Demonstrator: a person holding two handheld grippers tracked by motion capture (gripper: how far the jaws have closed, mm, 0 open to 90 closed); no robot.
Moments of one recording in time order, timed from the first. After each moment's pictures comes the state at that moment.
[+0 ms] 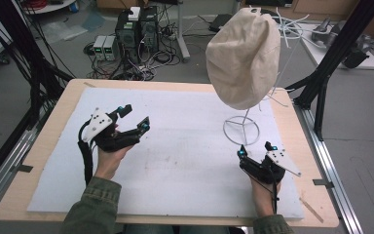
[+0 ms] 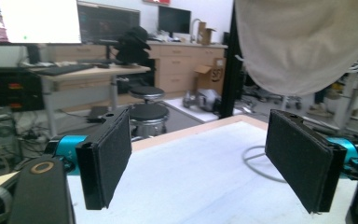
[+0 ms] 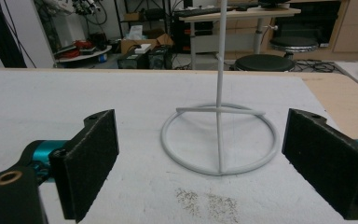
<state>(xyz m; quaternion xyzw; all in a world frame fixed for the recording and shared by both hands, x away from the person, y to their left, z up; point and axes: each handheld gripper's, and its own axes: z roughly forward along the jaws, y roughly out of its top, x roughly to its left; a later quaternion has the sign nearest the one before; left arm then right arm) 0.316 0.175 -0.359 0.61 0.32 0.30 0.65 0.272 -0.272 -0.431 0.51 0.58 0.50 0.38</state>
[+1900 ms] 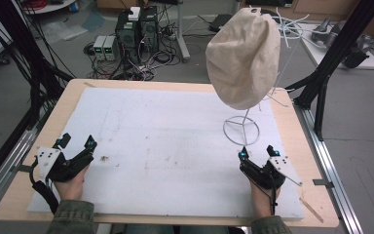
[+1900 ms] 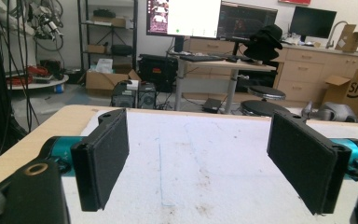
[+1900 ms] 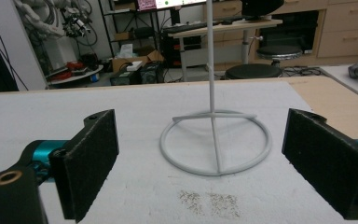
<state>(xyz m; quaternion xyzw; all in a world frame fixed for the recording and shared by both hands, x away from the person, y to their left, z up) 0.259 0.275 -0.419 0.50 0.49 0.44 0.56 0.258 -0.267 -0.433 0.53 0.54 0.52 0.39</state>
